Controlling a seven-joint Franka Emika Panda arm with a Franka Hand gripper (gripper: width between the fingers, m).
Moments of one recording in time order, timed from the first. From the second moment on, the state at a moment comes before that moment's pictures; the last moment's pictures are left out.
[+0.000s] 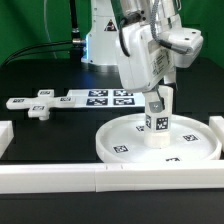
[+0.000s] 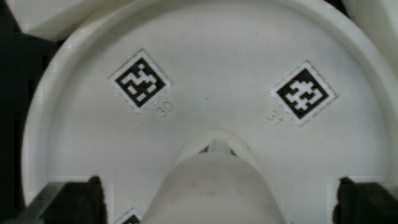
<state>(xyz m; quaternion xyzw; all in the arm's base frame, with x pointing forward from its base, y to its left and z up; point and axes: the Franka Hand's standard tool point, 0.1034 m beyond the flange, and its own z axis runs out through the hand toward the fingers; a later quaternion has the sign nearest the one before) 0.567 0.046 0.076 -0.54 0.83 0.06 0.11</state>
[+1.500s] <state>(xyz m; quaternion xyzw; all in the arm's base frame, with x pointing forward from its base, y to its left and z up) 0.574 0.042 0.085 -0.97 0.21 0.03 0.09</state>
